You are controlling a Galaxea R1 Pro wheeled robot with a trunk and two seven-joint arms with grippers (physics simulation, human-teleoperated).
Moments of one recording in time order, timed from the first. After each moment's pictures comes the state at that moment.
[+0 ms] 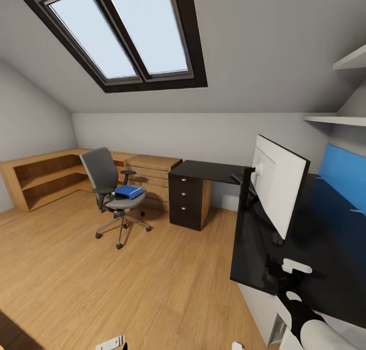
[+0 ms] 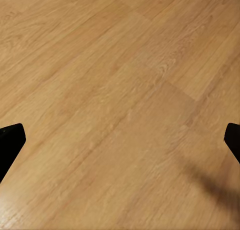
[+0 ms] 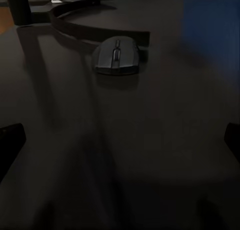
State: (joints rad) left arm -0.26 -0.04 0.03 -0.29 0.24 -0.33 0.08; right arm -0.62 -0.12 -0.25 -0.28 0.00 -0.45 -0.21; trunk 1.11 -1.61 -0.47
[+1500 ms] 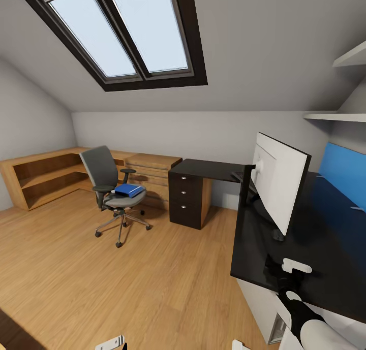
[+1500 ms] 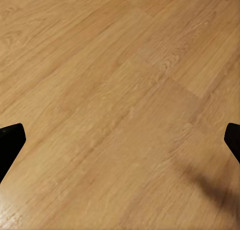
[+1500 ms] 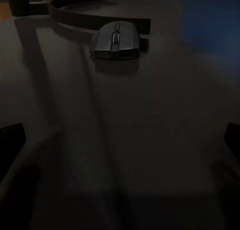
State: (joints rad) left arm -0.26 -0.04 0.03 -0.29 0.24 -0.33 0.08; right arm -0.63 -0.12 -0.25 -0.28 0.00 -0.46 -0.21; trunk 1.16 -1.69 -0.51
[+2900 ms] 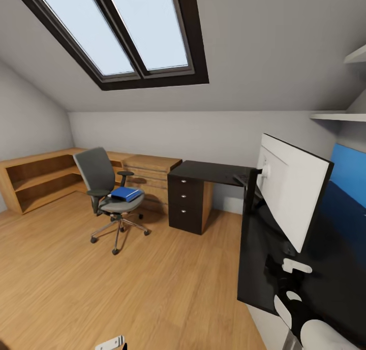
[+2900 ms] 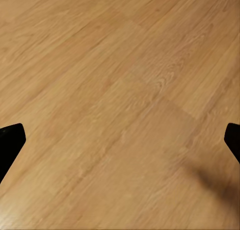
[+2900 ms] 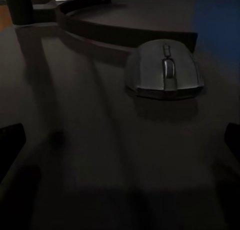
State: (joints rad) left arm -0.26 -0.03 0.03 -0.29 0.24 -0.33 0.07; right arm -0.63 -0.12 -0.25 -0.28 0.00 -0.46 -0.21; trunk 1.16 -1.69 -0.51
